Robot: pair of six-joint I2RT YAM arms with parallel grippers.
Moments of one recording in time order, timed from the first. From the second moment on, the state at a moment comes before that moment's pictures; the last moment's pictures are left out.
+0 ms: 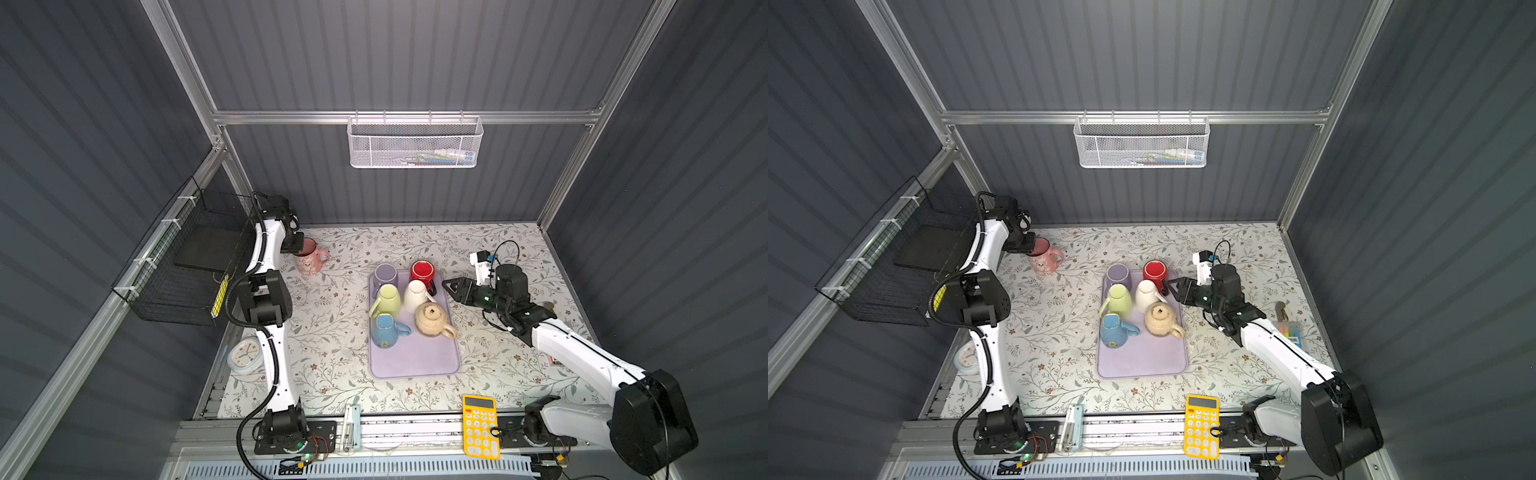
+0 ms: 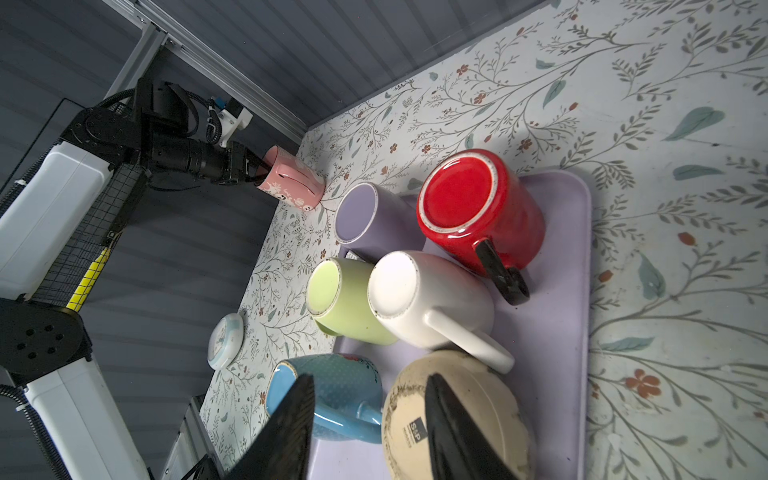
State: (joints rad) left arm 0.12 2.41 2.39 -1.15 -0.04 0.17; right arm 0.37 1.22 0.71 0.08 -0.42 0.62
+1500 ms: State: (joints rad) left arm -0.18 1.75 1.79 -0.87 0.06 0.18; right arm 0.40 1.21 0.88 -0.41 -0.30 0.12
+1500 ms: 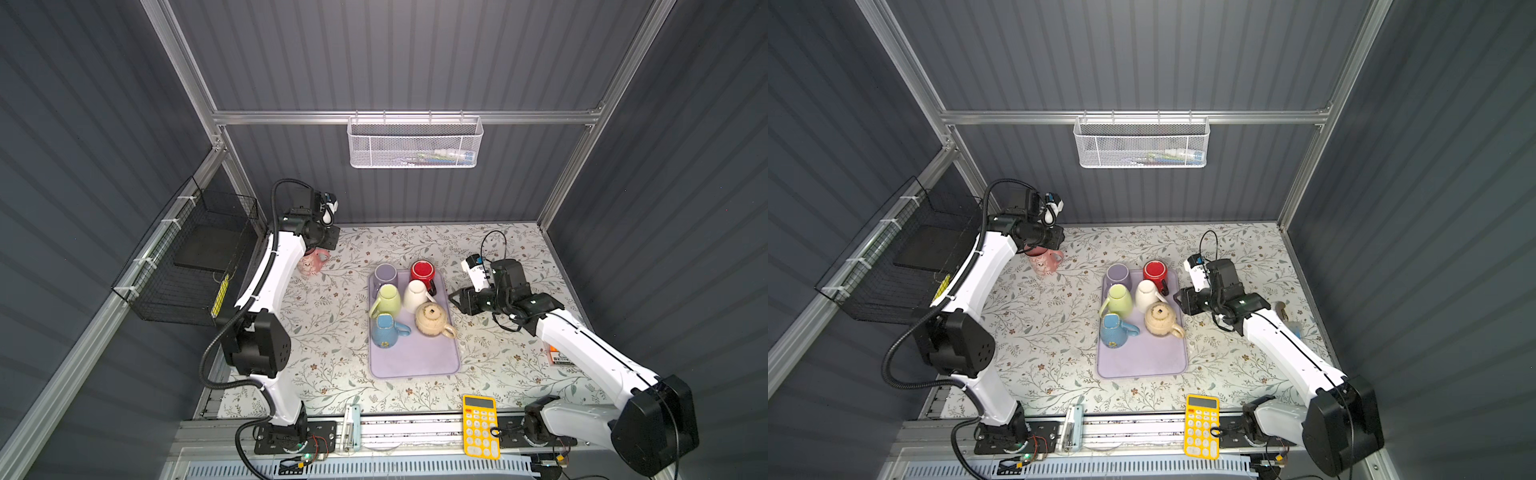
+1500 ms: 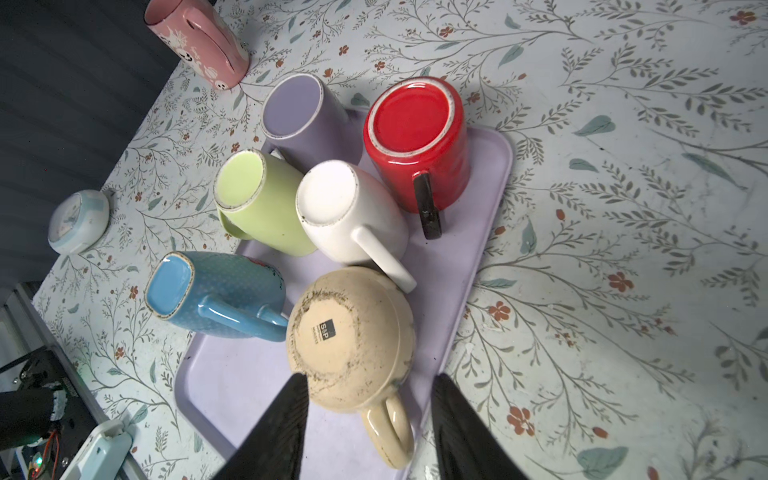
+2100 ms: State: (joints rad) left arm -0.30 1.31 1.22 -0.64 0.30 0.20; right arm 0.48 1.24 0.85 -0.56 -0.26 -0.16
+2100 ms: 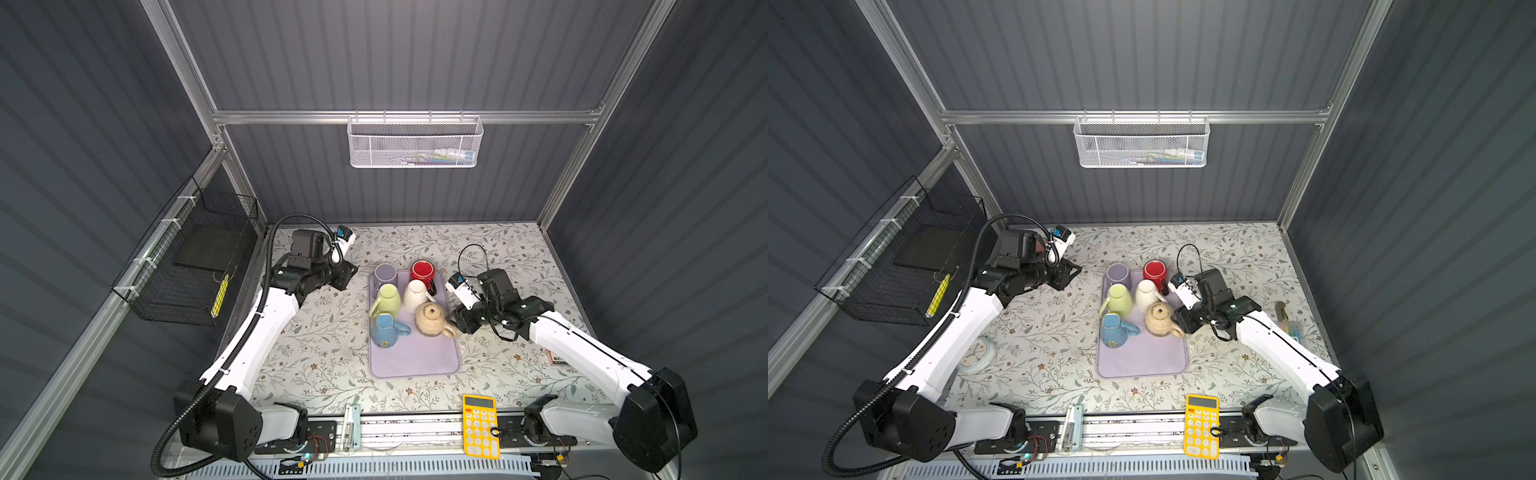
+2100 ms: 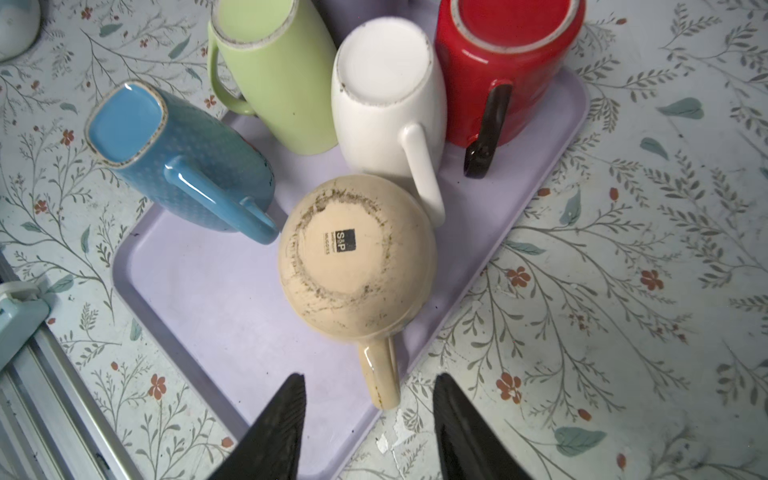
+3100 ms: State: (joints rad) left arm -0.37 1.23 0.97 -0.42 0.50 0.17; right arm 0.55 1.50 0.83 -0.55 -0.21 -0.24
